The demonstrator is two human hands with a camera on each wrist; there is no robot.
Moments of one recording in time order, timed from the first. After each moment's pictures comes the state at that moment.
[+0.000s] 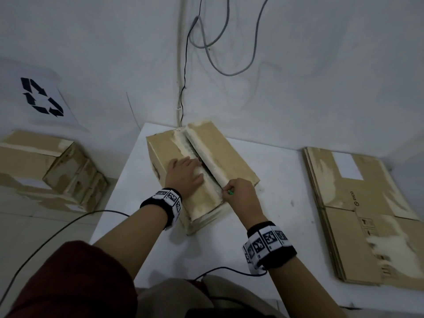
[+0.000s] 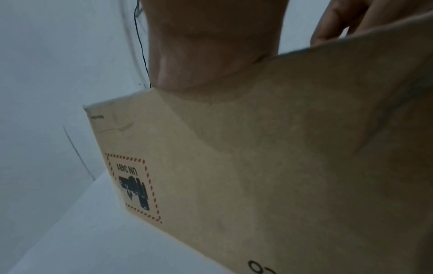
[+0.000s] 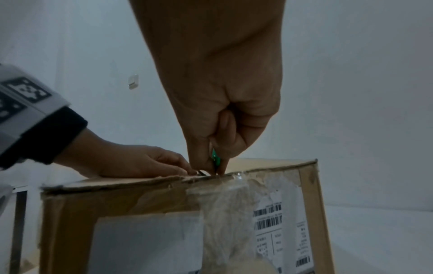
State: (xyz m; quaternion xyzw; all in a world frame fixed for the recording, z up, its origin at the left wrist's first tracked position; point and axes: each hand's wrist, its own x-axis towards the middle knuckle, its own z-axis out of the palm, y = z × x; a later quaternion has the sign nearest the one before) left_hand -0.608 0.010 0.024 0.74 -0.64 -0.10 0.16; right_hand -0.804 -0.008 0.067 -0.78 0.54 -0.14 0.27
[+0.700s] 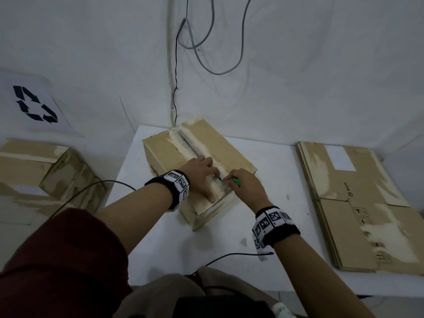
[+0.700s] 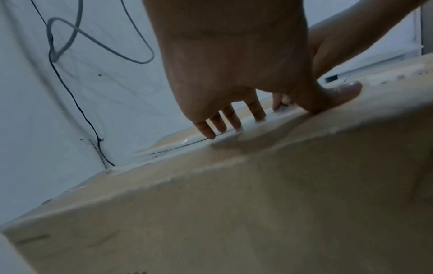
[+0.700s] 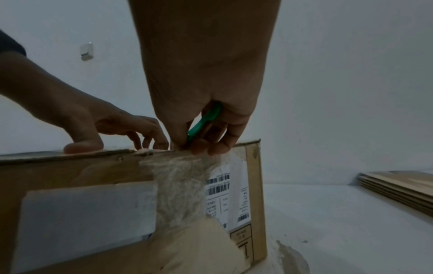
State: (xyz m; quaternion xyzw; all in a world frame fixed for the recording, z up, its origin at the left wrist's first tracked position) left_hand -0.638 -0.010 0.078 0.59 -0.79 -0.15 -0.05; right_hand -0.836 -0.032 0.065 -0.83 0.49 -0.12 0.22
